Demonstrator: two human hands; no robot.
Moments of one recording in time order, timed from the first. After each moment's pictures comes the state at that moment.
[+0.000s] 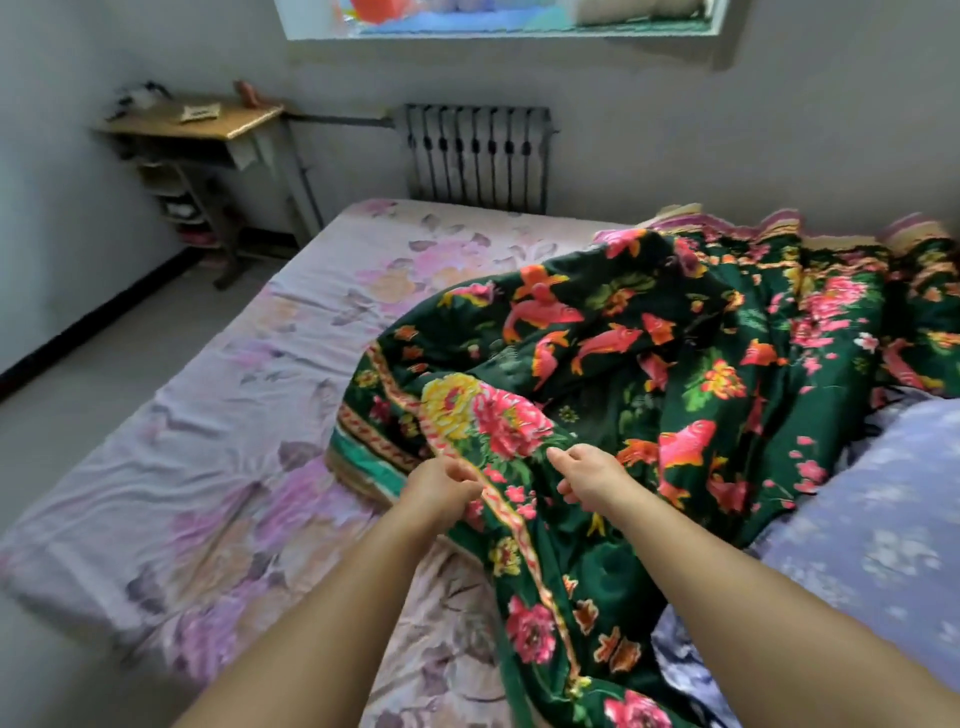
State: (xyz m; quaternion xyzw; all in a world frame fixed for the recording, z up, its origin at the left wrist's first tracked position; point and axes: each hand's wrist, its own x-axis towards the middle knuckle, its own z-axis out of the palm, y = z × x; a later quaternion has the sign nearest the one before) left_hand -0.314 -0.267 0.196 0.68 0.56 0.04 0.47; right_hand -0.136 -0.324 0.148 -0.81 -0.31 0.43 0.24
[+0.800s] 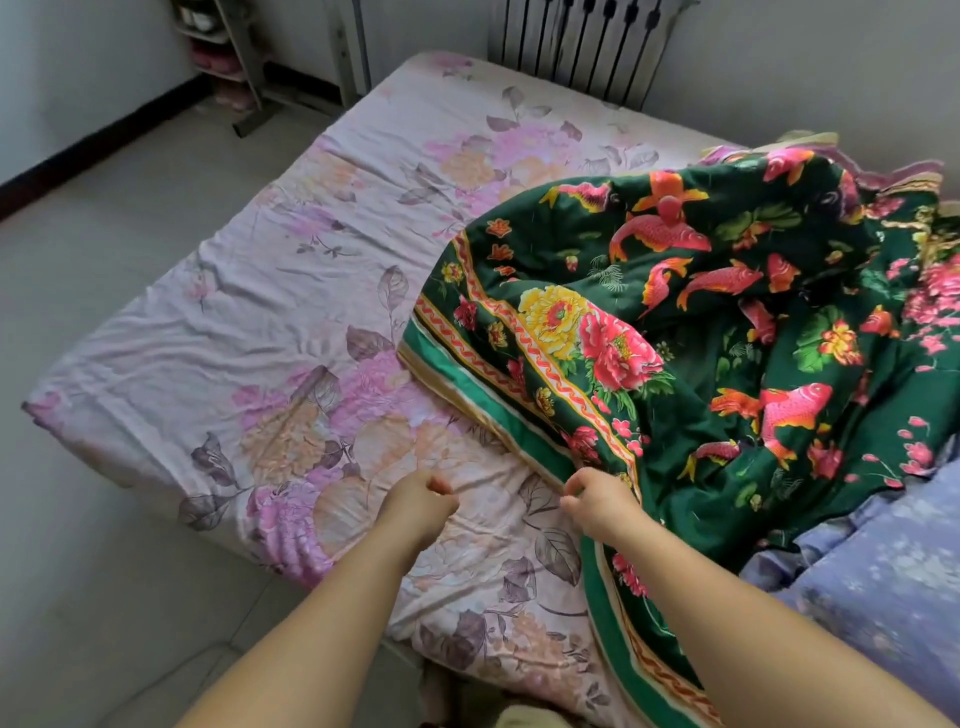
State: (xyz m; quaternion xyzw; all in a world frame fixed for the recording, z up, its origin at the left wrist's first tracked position) left_hand -0.515 -0.224 0.085 0.52 0.65 0.03 0.56; right_hand -0.308 -0.288 0.054 -0.84 -0.37 0.40 0.00
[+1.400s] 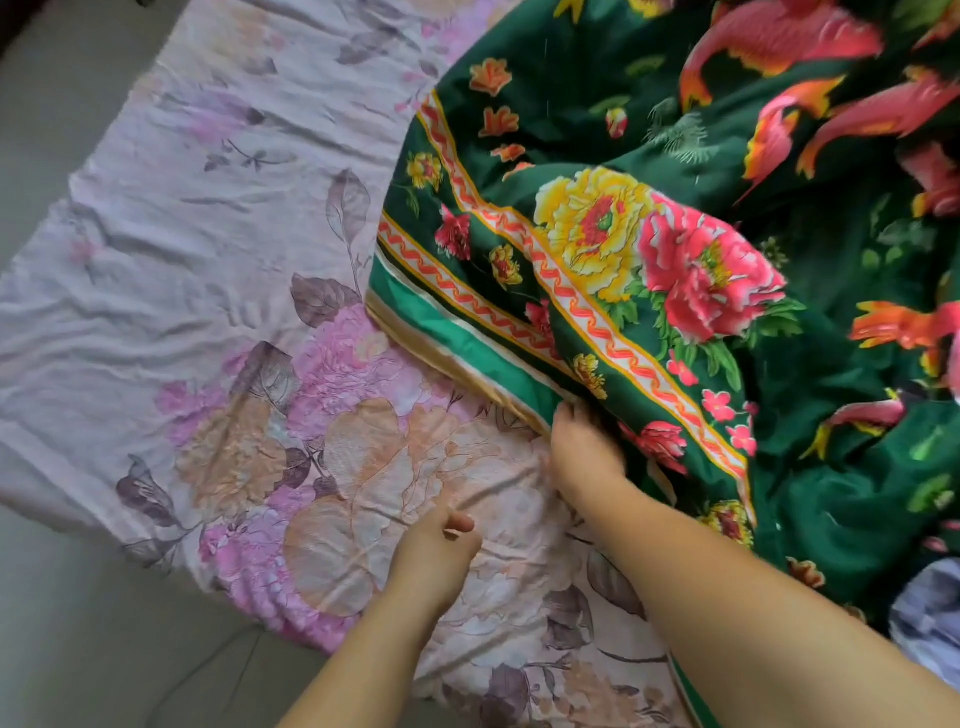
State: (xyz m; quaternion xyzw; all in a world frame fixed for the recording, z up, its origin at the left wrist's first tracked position) left_hand -0.475 -0.183 -0.045 0.46 0.68 -0.08 0.56; right_hand -0.300 -0.180 -0.121 -0.82 -0.48 0.29 -0.12
